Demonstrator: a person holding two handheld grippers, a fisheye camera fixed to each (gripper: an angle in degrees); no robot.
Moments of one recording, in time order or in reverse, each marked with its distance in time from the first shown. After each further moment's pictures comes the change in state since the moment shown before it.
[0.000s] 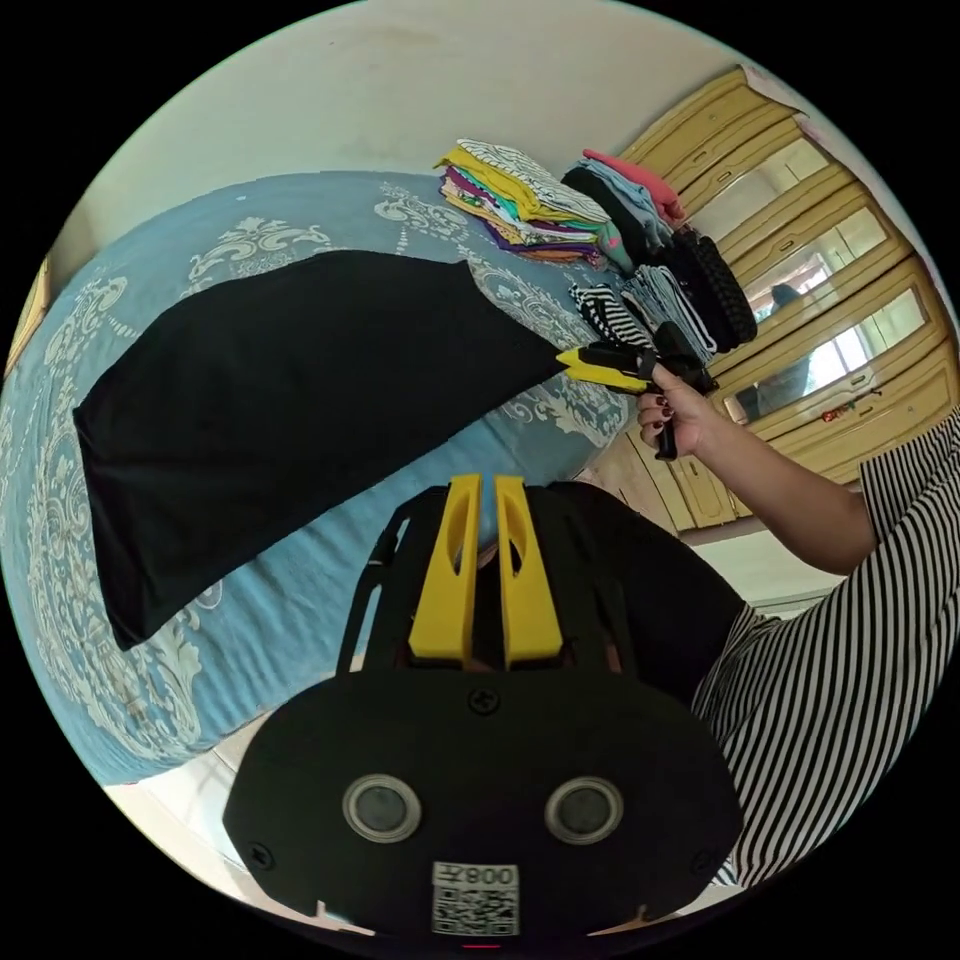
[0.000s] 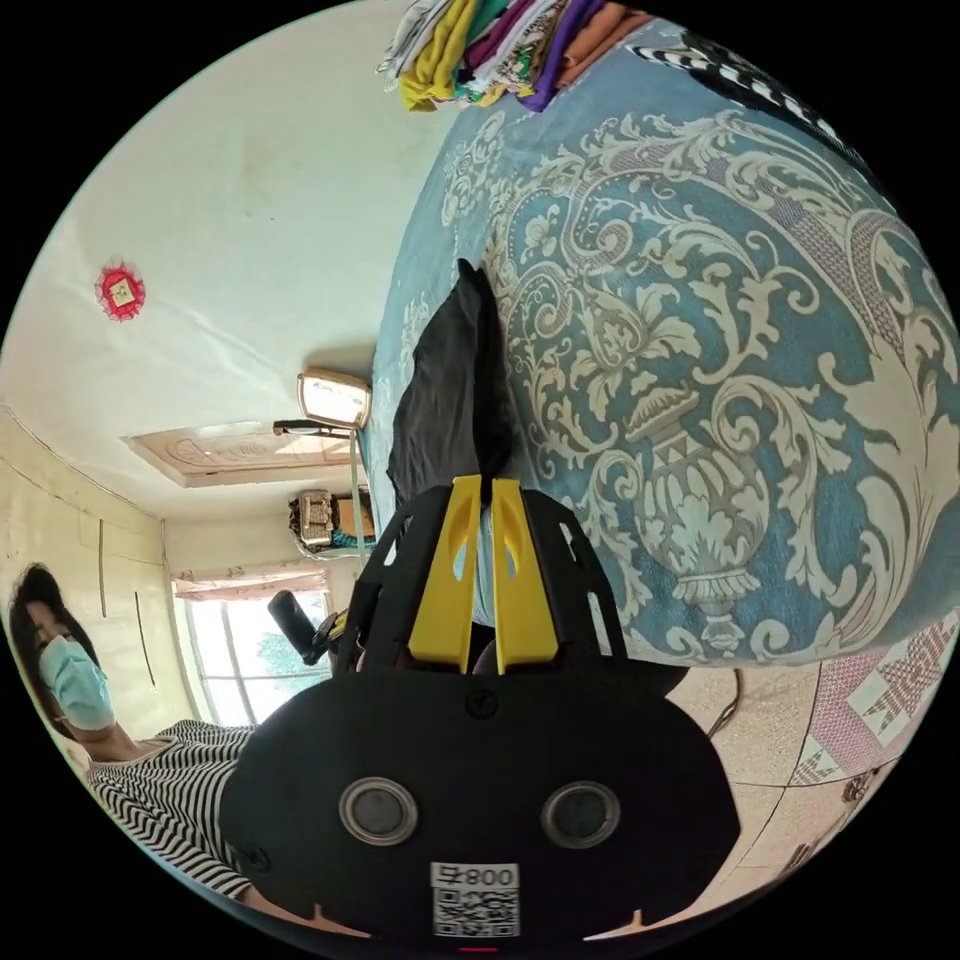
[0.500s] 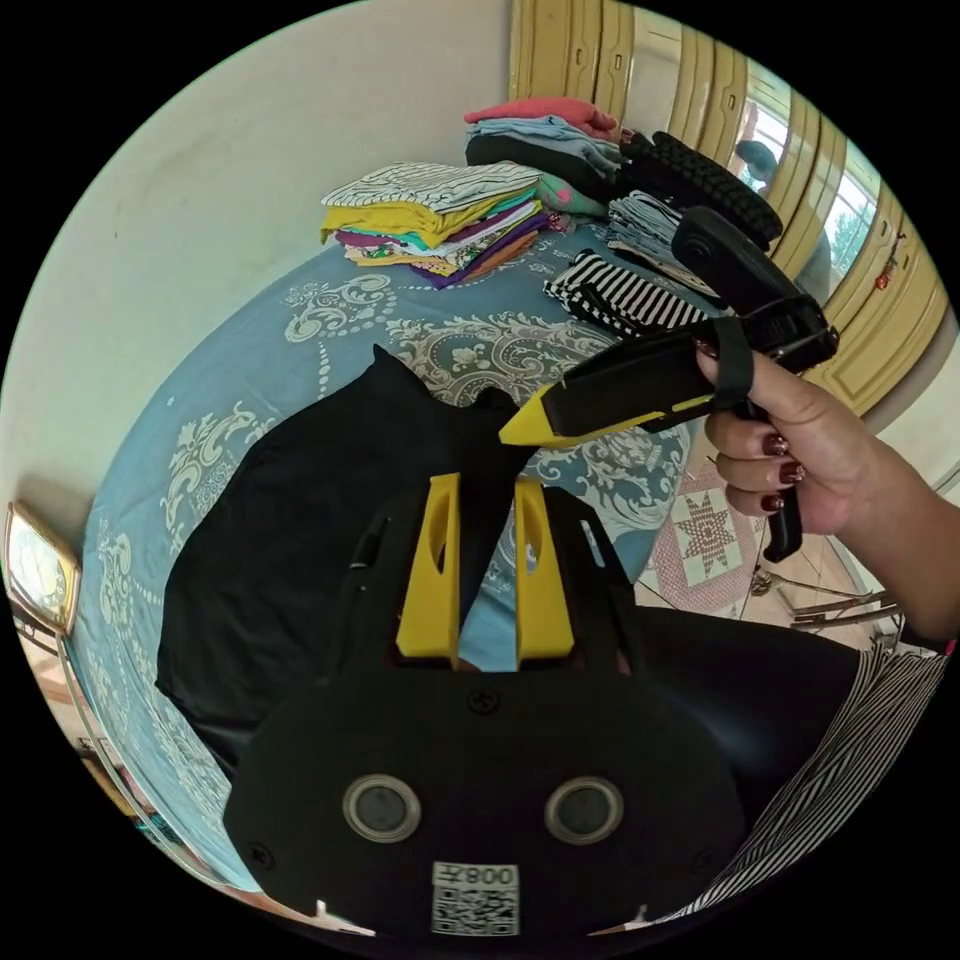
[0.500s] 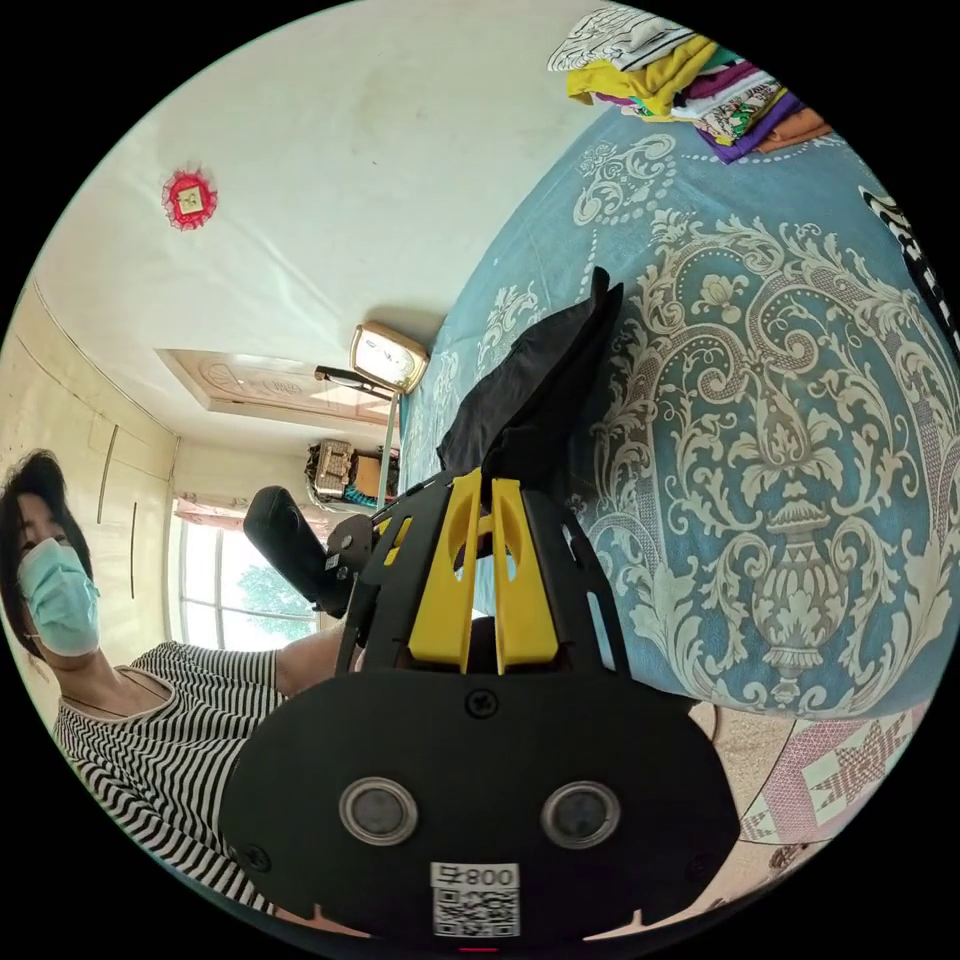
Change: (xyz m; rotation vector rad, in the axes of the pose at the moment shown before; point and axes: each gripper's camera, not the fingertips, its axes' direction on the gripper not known) left arm 0.174 -0.157 0.117 -0.022 -0.317 0.338; right arm -0.052 -0.018 0.018 -0.058 -0.037 -0.220
